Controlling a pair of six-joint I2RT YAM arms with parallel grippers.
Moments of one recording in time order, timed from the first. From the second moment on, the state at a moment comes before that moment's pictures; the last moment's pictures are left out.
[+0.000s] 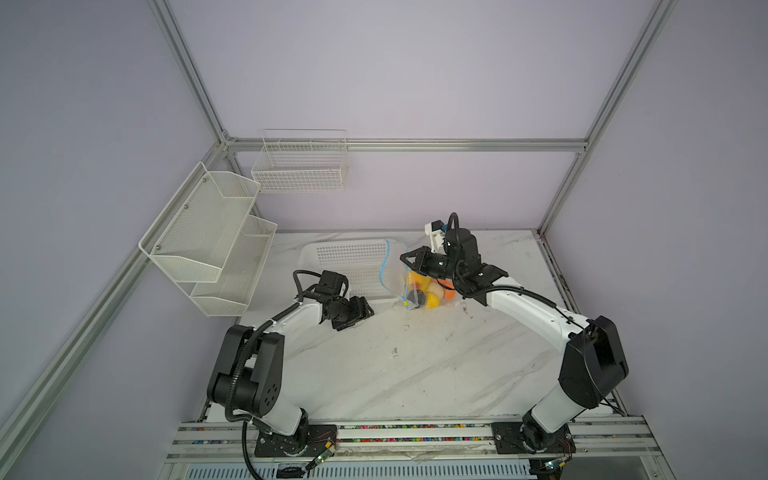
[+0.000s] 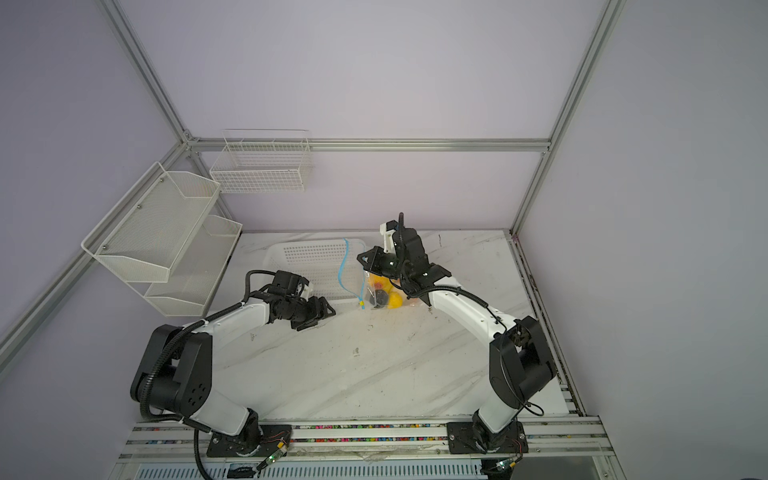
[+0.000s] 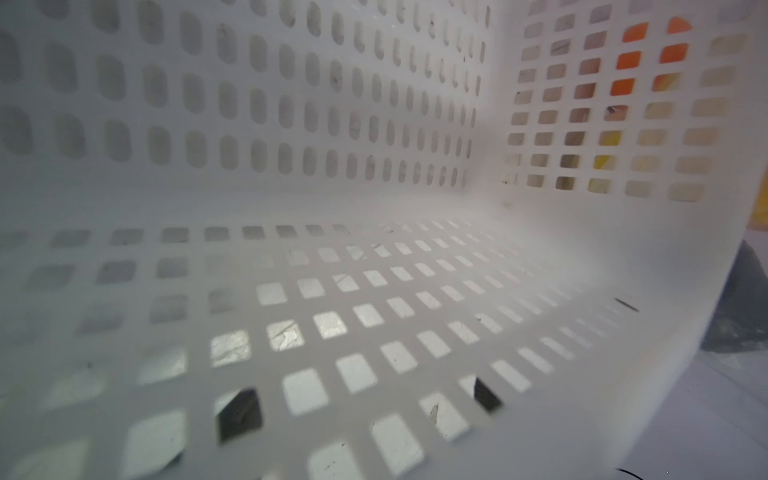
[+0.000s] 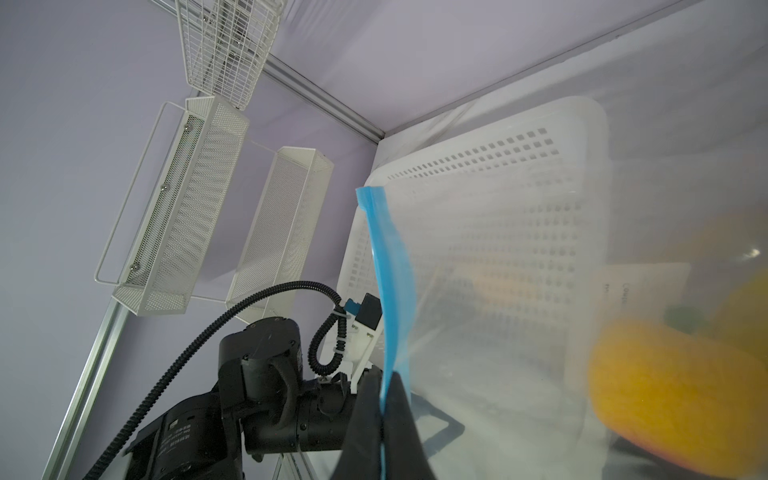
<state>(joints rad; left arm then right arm) -0.23 1.60 0.94 -0.43 0.40 -0.57 0.60 1.63 1.32 -0.03 -0.39 0.86</state>
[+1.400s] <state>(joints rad) -0.23 1.33 1.05 -0.40 0.62 -0.54 0.59 1.63 1.32 -0.03 -0.39 0.85</state>
